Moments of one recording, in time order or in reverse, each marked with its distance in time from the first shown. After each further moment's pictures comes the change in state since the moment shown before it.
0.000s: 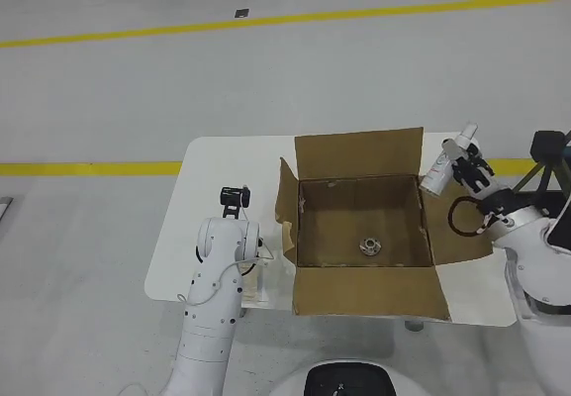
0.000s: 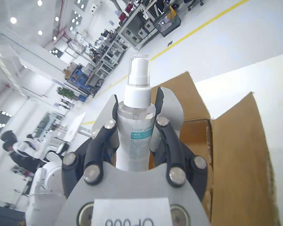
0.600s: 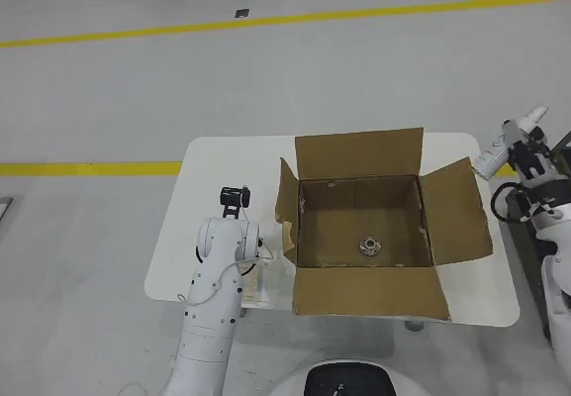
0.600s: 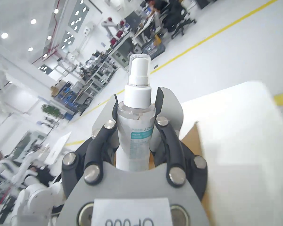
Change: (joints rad) left arm 0.000 0.000 0.000 0.000 0.000 0.000 0.000; right arm -0.002 0.026 0.200 0.004 -0.159 -0.033 -0.074
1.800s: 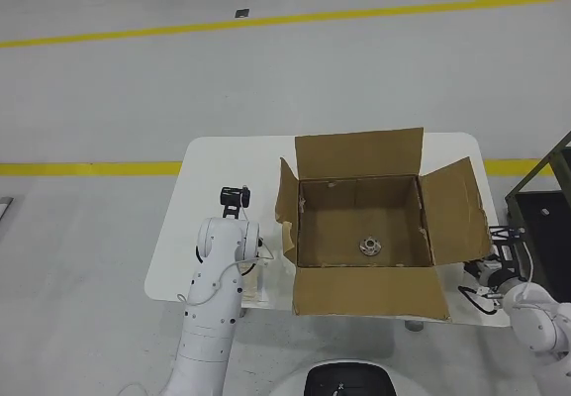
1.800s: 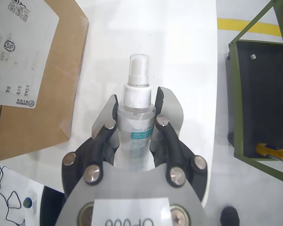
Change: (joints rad) left arm 0.000 0.000 0.000 0.000 0.000 0.000 0.000; right arm -0.199 0.033 -0.151 0.347 -0.551 -0.154 0.188
